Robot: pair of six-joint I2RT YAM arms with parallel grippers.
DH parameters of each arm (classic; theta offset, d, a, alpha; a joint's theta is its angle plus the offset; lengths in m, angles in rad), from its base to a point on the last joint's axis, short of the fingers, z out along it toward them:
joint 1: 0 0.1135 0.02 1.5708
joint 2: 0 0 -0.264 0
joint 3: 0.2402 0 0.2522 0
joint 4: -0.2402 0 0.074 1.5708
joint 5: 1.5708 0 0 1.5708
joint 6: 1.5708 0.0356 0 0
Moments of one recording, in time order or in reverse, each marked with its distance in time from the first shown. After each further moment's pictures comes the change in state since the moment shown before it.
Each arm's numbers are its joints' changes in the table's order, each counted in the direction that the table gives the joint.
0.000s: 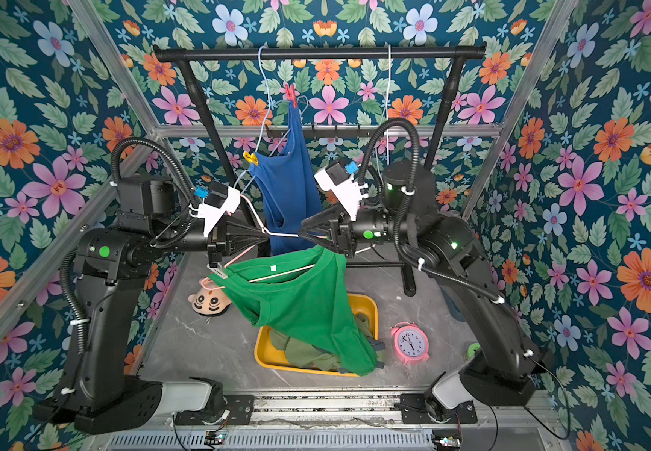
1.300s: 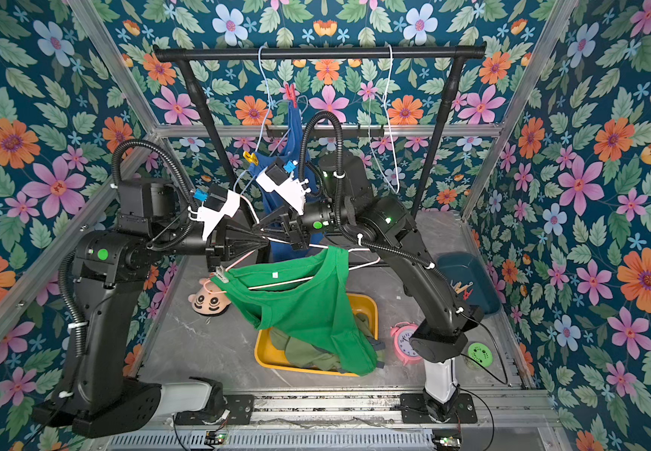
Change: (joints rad) left arm -0.003 0.023 -0.006 -0.026 0.011 0.010; right arm 0.100 -0.293 0.285 -0.060 -0.068 -0.117
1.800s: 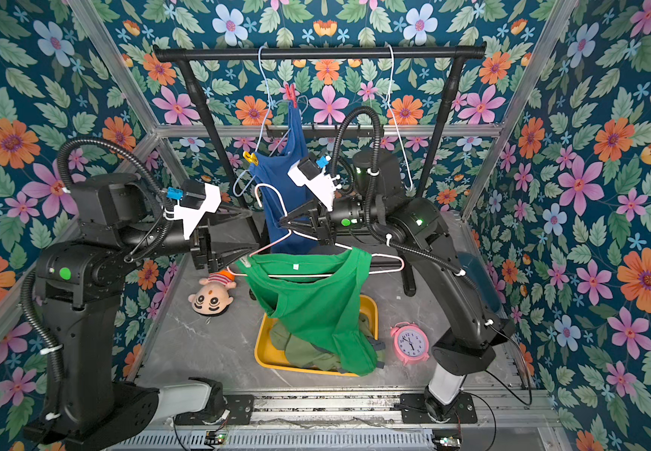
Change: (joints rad) left arm 0.005 0.003 0.148 0.053 -0.116 -0.034; right arm -0.133 0.176 -0.161 0.015 -0.041 -0.032
